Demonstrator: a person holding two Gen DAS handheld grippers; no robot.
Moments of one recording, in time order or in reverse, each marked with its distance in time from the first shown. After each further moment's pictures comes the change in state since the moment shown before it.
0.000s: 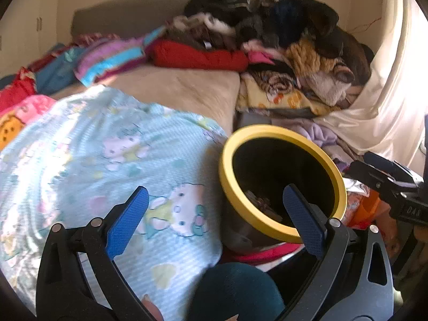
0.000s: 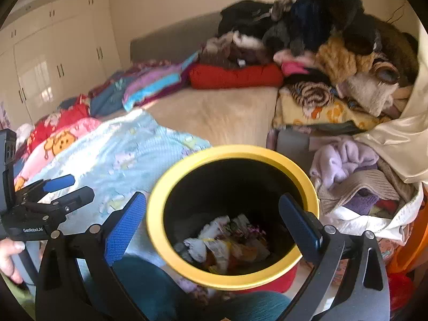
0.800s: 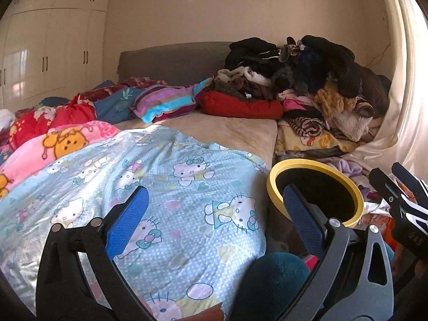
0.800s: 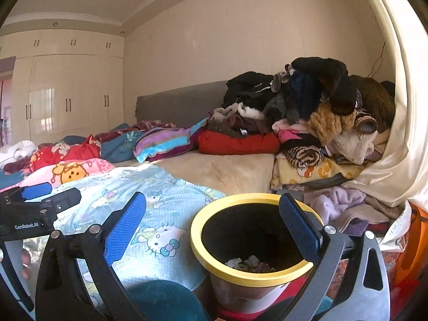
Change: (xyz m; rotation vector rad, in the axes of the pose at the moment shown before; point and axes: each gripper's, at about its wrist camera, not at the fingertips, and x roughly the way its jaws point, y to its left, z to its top) left arm -0.103 0.028 -0.048 -0.032 -0.264 0.204; right arm -0.075 0.074 -0.056 -0.072 -0.386 -0.055
